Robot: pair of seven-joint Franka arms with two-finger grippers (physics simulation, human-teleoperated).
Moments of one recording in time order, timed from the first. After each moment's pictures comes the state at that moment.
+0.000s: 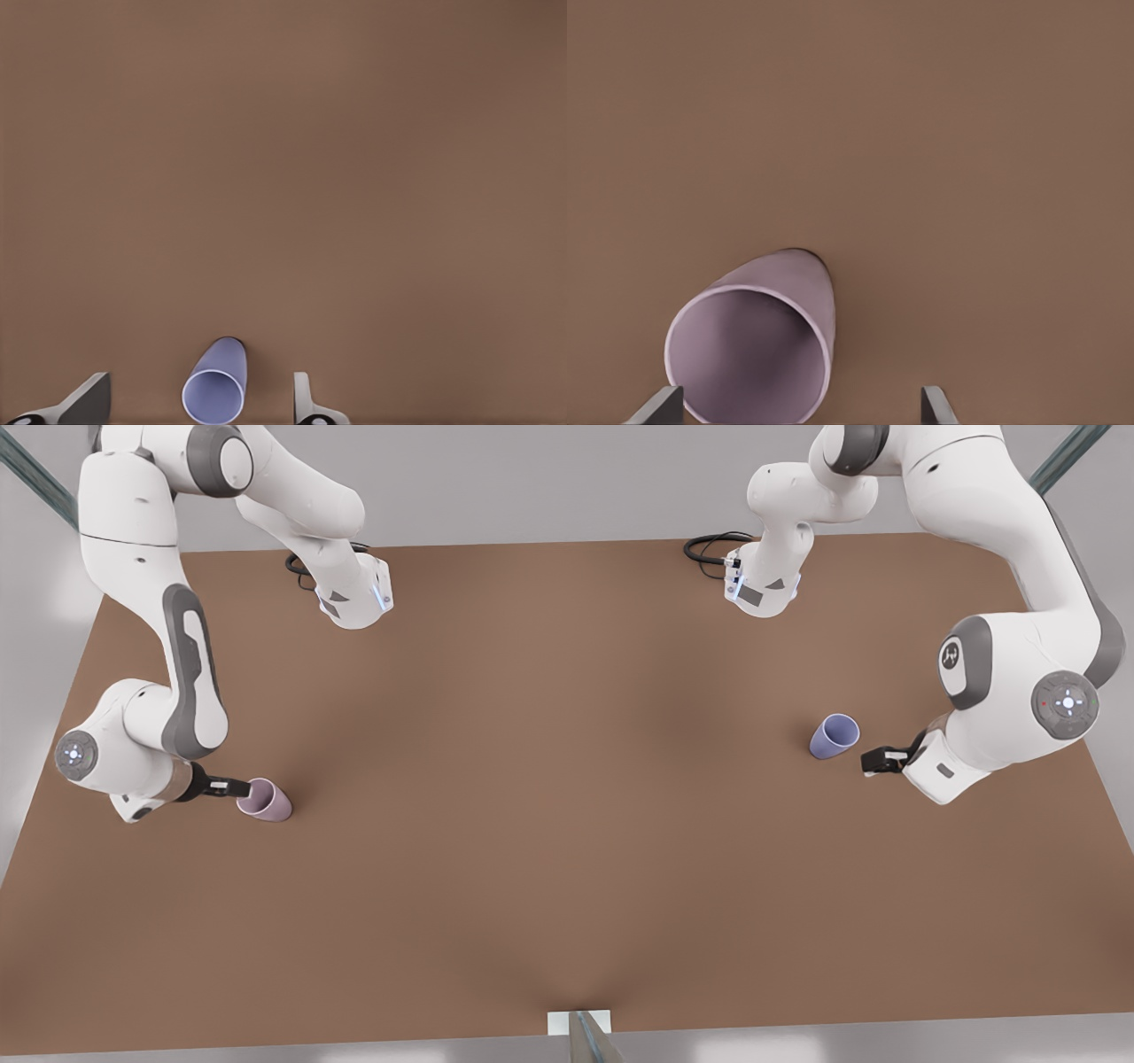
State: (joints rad) left arm -0.11 0.32 0.11 -1.41 0.00 1.60 0.06; right arm -0.23 0.33 -0.04 -2.00 0.06 2.16 -0.20
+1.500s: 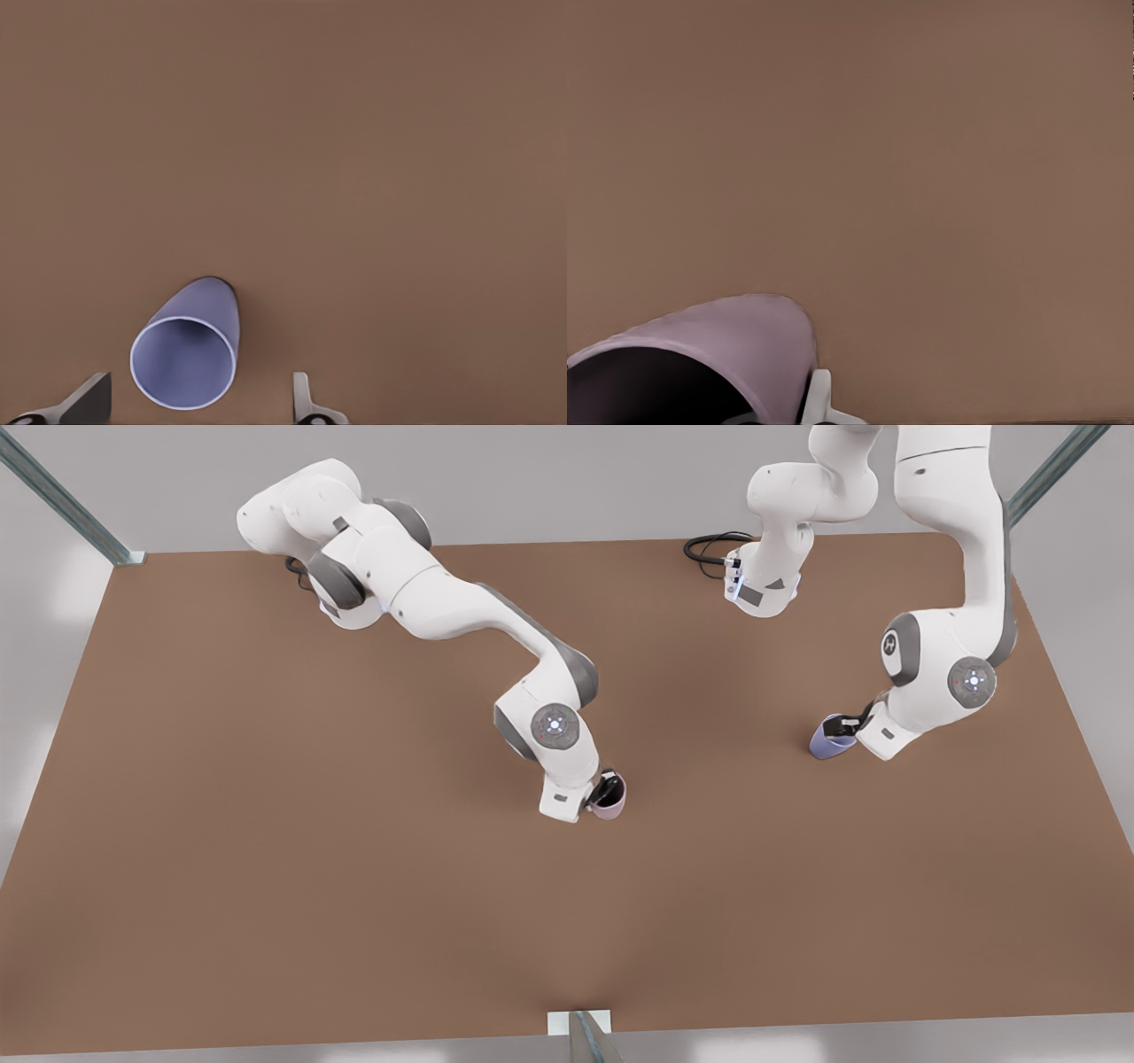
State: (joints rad) left arm -0.10 0.06 0.16 -2.22 -0.01 2.09 0.07; right arm 0.70 0.99 0.05 -0.91 0.05 2.05 0.35
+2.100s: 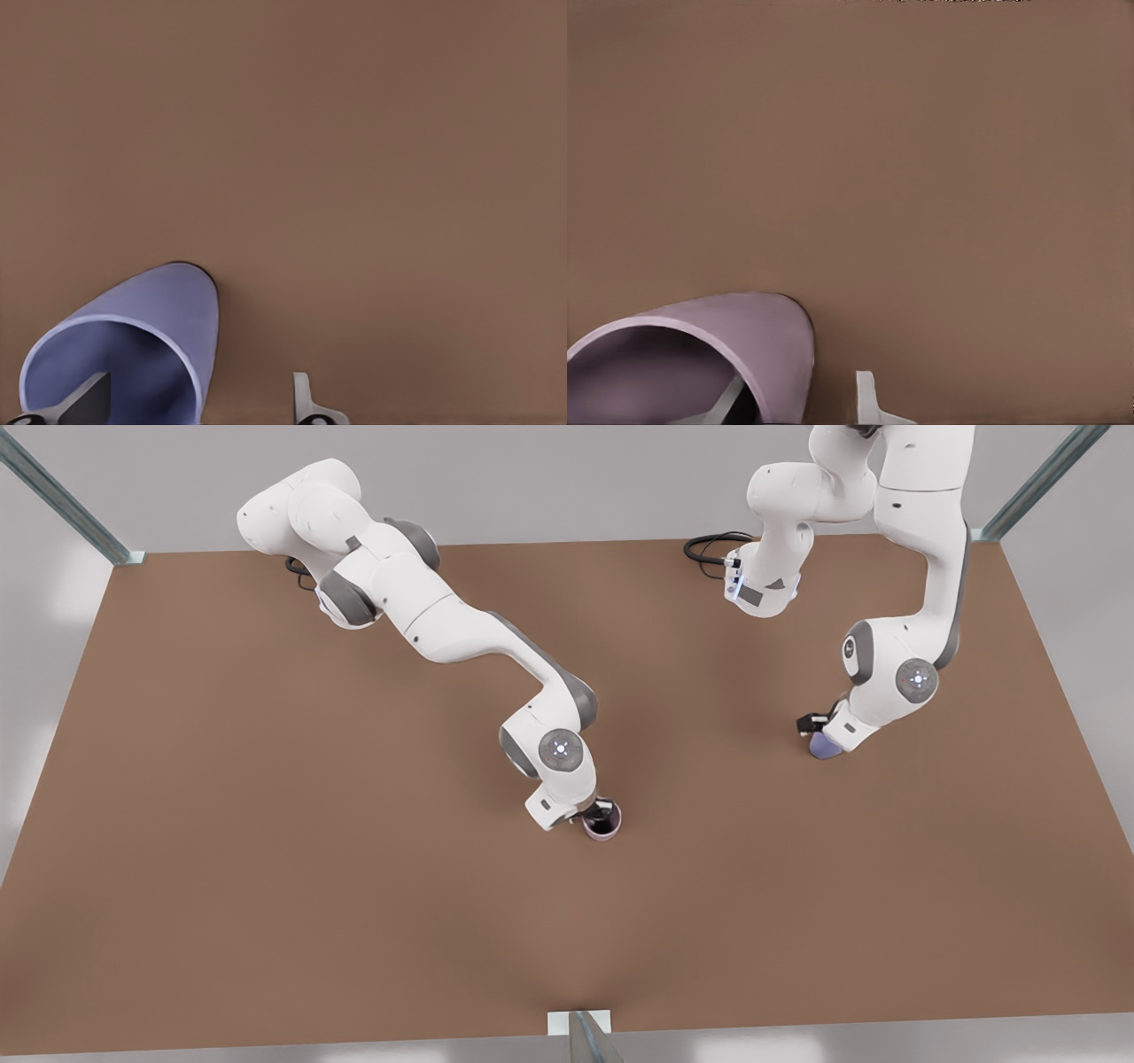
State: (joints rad) left arm -0.11 0.10 0.17 -2.46 -0.01 2.37 0.07; right arm 0.70 1.08 0.04 -0.90 0.02 2.11 0.89
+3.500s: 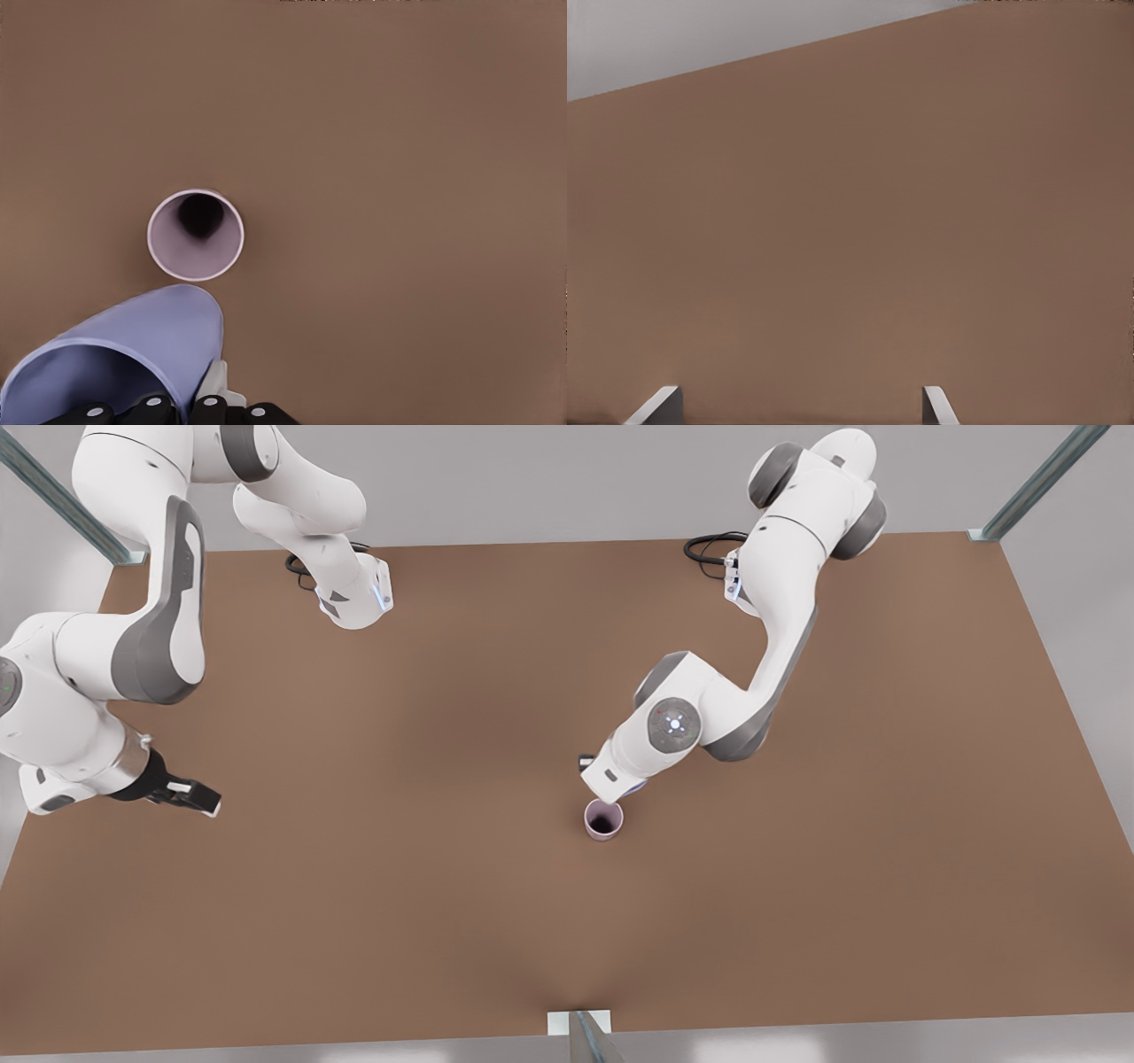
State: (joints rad) left arm -0.40 0.67 -0.30 -1.22 -0.07 1.85 -0.61; right arm -0.01 0.28 -0.05 -1.40 -0.01 1.71 0.18
